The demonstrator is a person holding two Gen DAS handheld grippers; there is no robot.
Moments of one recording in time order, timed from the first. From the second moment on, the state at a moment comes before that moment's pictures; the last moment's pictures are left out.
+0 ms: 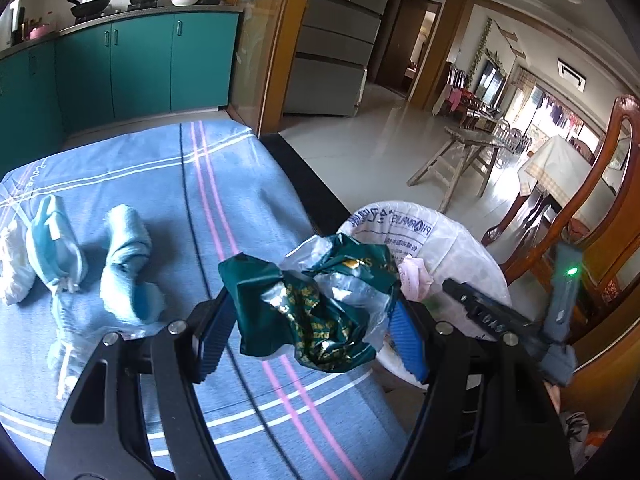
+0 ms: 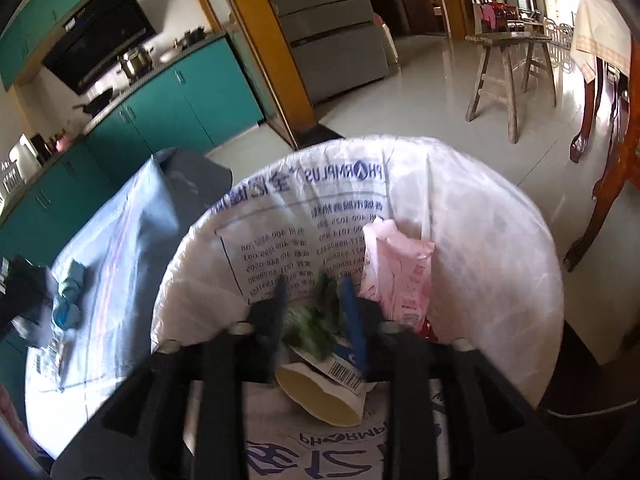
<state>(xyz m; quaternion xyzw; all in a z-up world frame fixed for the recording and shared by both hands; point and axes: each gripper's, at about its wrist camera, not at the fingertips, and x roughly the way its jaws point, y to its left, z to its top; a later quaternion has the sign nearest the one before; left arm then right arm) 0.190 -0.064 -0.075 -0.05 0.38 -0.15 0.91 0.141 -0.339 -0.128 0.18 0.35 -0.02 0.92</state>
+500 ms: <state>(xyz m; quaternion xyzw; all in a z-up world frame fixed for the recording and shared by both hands) 0.203 -0.107 -0.113 -0.04 0.41 -0.23 0.88 0.106 -0.395 -0.109 0.32 0.25 -0.04 0.91</state>
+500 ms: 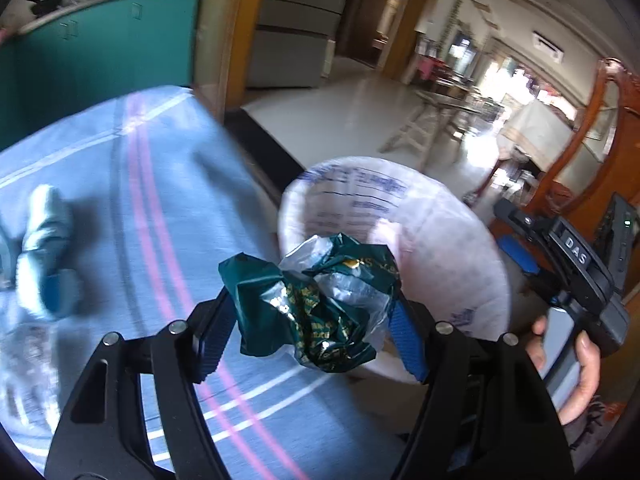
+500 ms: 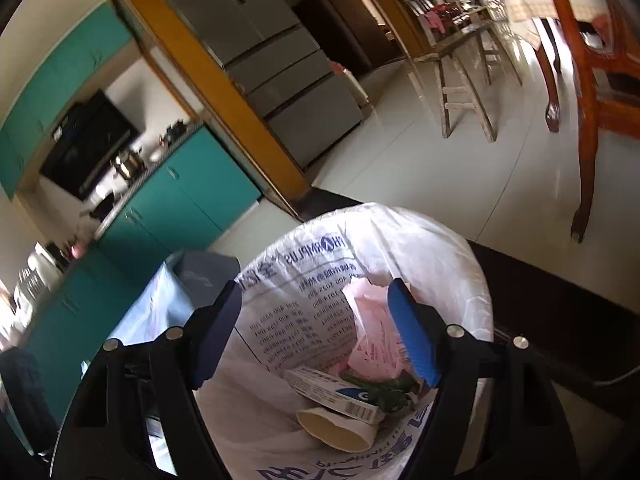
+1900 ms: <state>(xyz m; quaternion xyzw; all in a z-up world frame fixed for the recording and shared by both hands) 0.218 0.212 -0.079 -0.11 0.45 0.12 0.88 0.246 0.000 -0.112 -0.05 0.47 0.25 0.85</state>
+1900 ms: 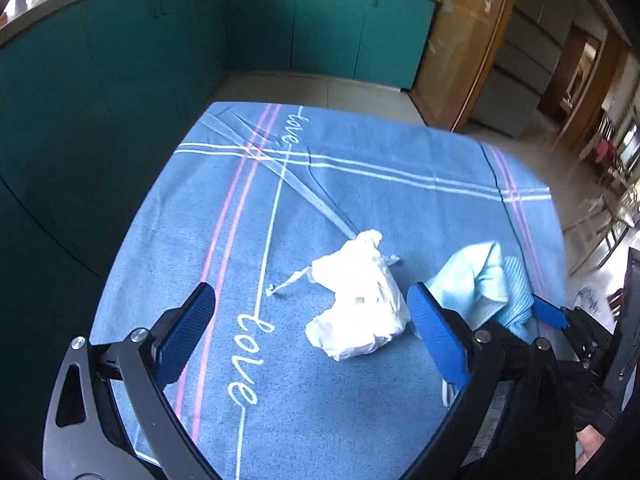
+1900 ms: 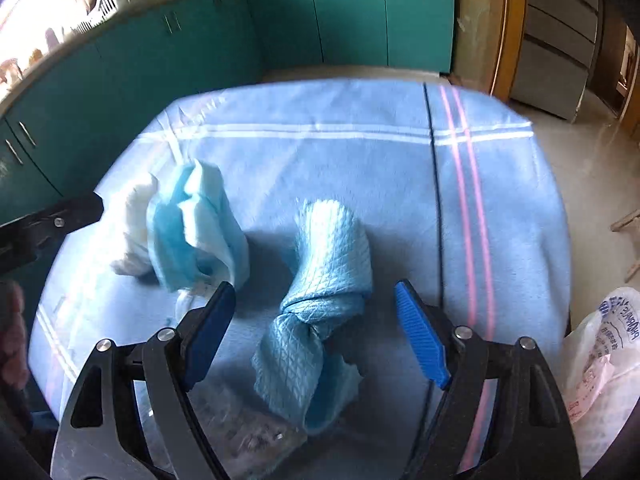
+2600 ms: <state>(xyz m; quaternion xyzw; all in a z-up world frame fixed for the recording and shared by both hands) 0.233 0.152 -0.111 -0.01 0.45 0.08 0.89 0.211 -0.066 -0.081 -0.01 0.39 0.28 0.88</state>
